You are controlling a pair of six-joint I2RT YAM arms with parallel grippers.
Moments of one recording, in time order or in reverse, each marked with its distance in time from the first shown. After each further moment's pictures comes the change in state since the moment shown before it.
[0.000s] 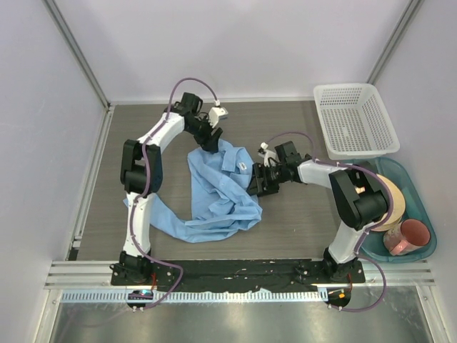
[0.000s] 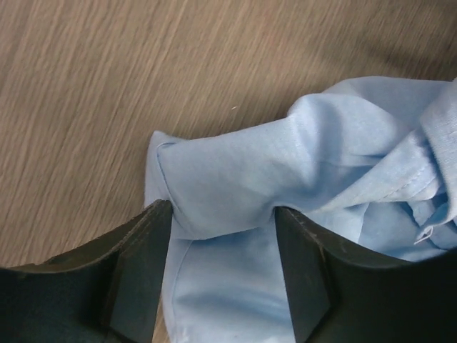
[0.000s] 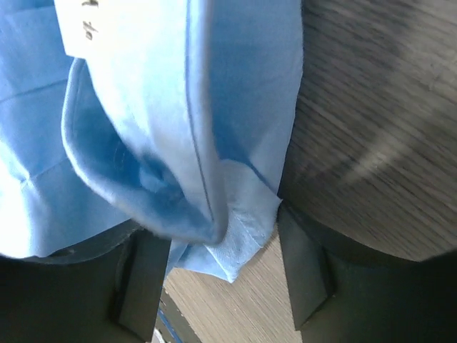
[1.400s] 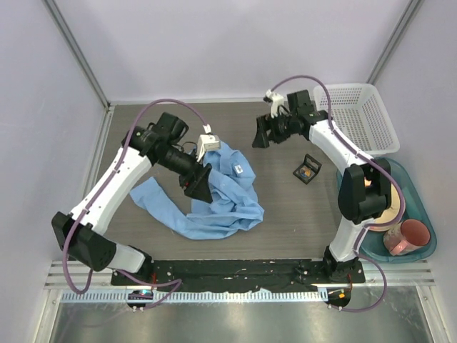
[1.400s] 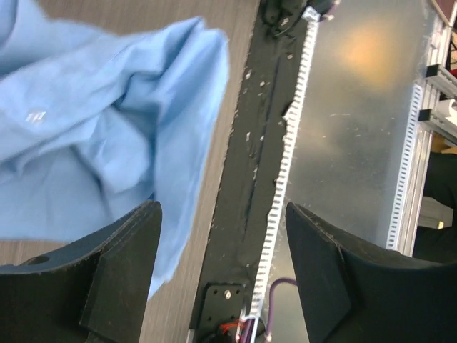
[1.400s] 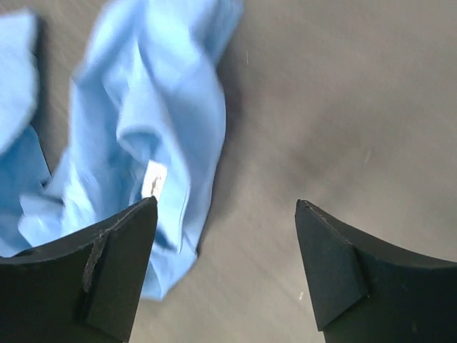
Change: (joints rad) left arm -0.216 -0.892 -0.473 -0.503 0.270 -0.196; right arm -0.092 0.068 0.689 -0.344 0.151 -0.359
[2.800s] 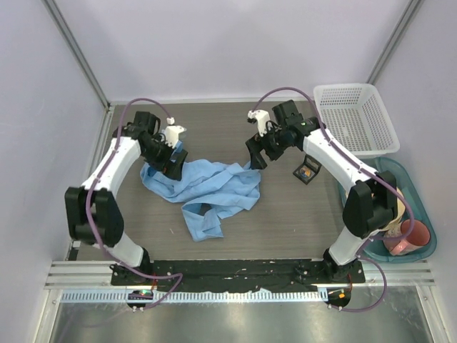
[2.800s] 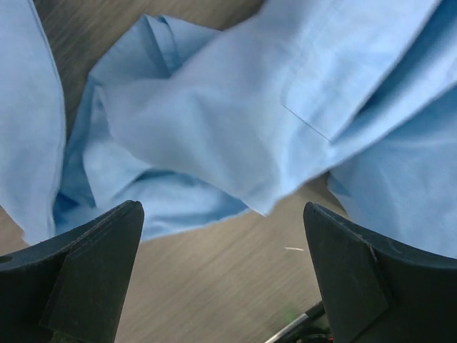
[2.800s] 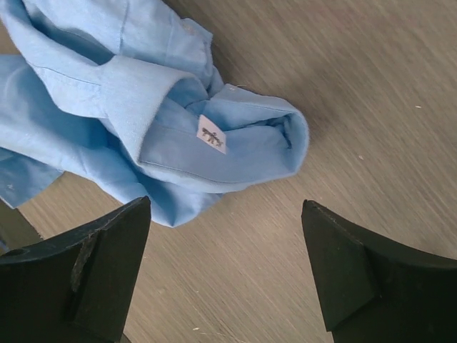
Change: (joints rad) left arm 0.378 0.136 -0.185 0.288 -0.487 0.027; right arm 0.130 -0.142 -0.123 -0.240 0.155 -0.203
